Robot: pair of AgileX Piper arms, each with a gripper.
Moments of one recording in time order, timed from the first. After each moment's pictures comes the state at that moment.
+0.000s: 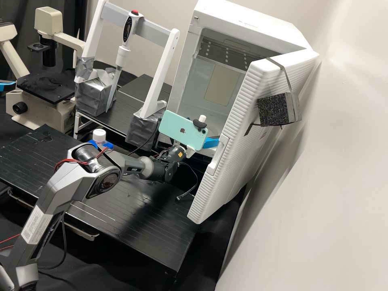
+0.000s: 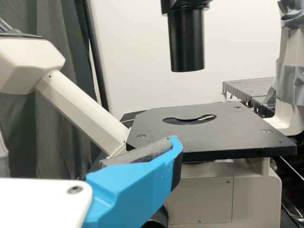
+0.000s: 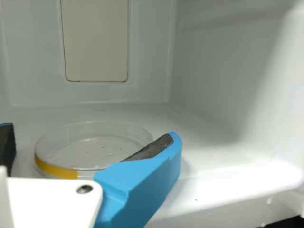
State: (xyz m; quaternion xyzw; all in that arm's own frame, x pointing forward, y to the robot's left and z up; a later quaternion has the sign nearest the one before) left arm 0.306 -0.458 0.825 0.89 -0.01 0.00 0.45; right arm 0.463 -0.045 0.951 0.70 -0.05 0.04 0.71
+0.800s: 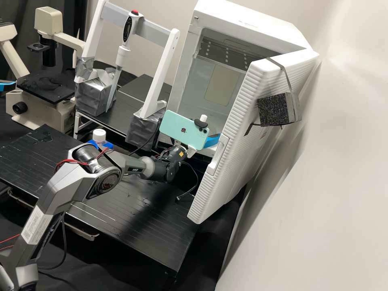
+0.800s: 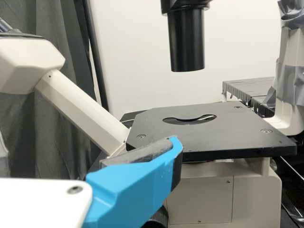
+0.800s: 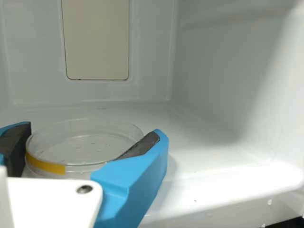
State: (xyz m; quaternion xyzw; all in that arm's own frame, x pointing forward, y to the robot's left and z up) left arm 0.306 -0.458 0.825 0.89 -0.01 0.00 0.45; right arm 0.462 -0.047 0.953 0.70 -0.05 0.04 0.71
